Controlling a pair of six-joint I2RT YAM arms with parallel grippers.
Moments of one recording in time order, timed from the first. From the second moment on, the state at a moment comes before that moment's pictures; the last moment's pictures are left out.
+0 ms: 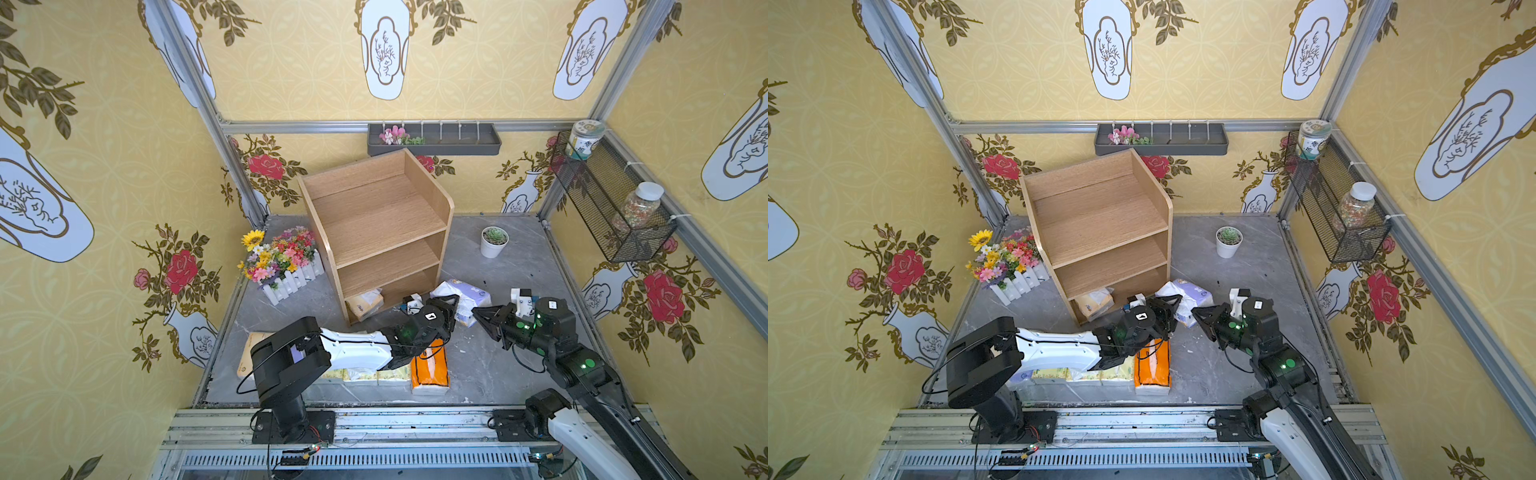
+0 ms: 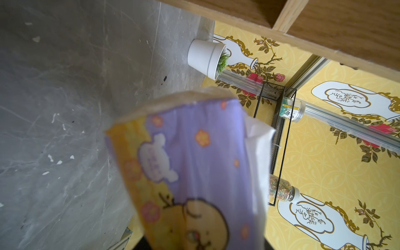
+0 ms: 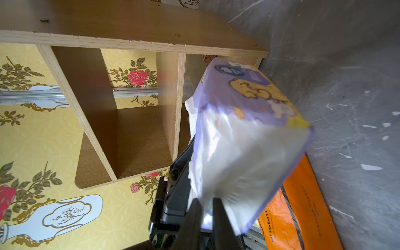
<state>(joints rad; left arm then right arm) -1.15 1.72 0.90 0.53 -0.37 -1.99 0.35 0.56 0.57 -0.47 -0.39 1.26</state>
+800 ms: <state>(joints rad) -1.26 1.78 1.15 -0.01 -0.06 -1.40 0.34 0.56 0.93 -0.98 0.14 0.86</state>
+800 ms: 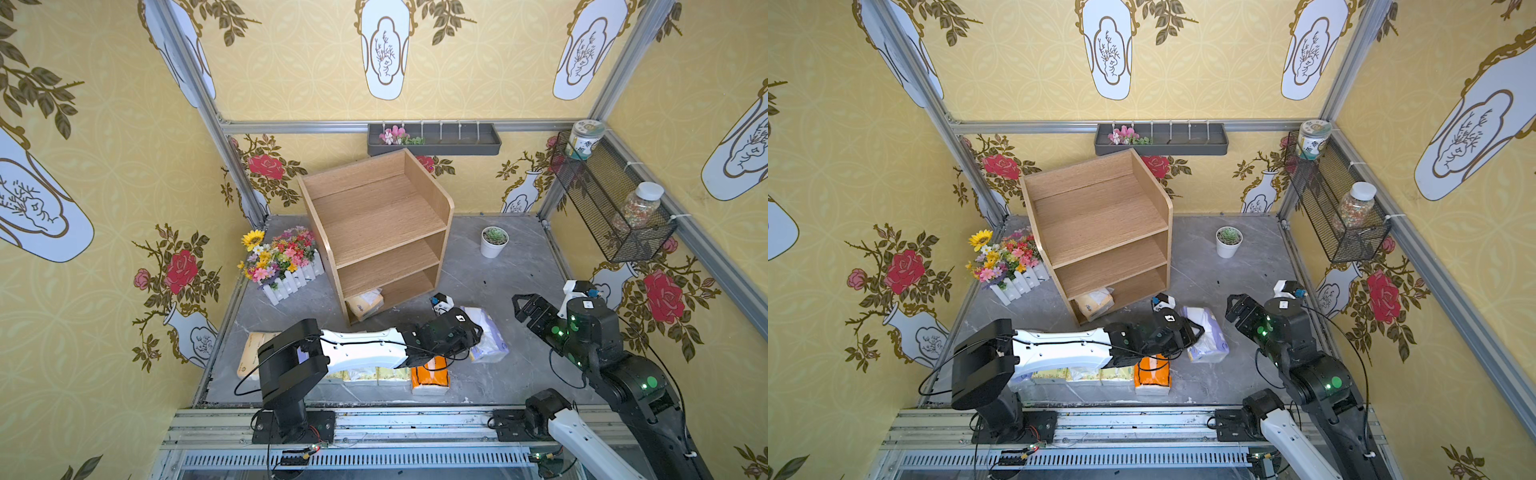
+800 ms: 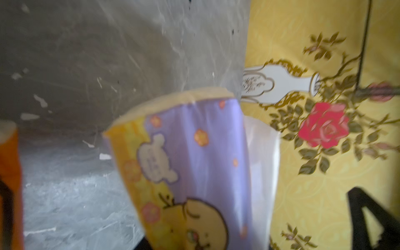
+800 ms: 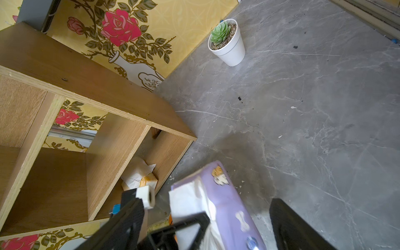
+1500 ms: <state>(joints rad) -1.31 1.82 1.14 -0.13 -0.07 -1.38 0.34 0.57 0.85 -0.97 0.08 0.90</state>
